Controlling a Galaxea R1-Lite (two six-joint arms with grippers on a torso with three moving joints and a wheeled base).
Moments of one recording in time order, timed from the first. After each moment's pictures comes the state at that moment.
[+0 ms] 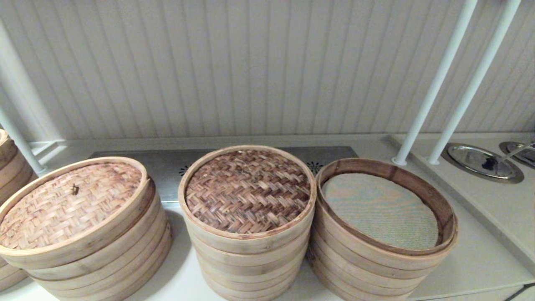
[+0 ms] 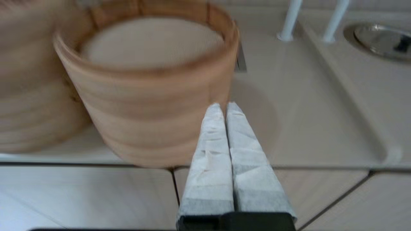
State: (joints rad) left arm 0.00 0.00 -0.01 0.00 0.00 -0.01; right arm 0.02 0.24 -0.34 0.13 0.03 -0.01
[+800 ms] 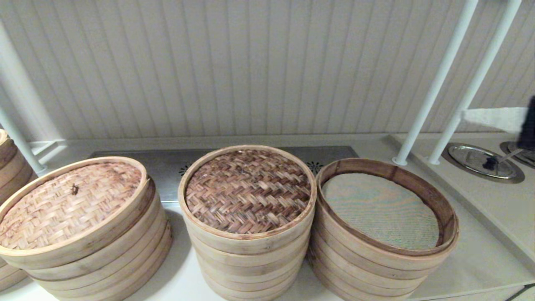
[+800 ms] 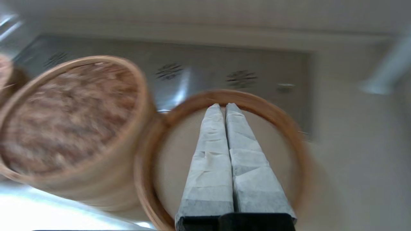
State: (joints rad) left arm 0.00 0.00 -0.01 0.00 0.00 -0.01; right arm 0.20 1.20 -1.15 0.13 0.15 0.10
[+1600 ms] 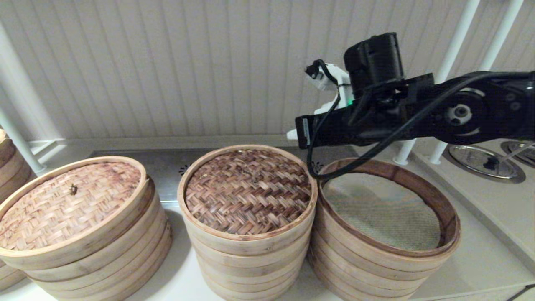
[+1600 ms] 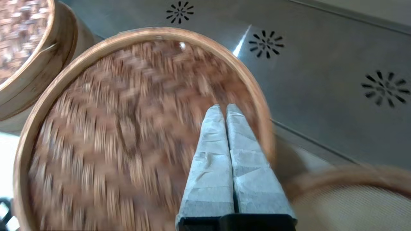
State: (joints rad) left arm 0.00 0.00 -0.01 0.00 0.00 -0.01; right arm 0.60 1.87 -1.66 0.18 0.06 0.14
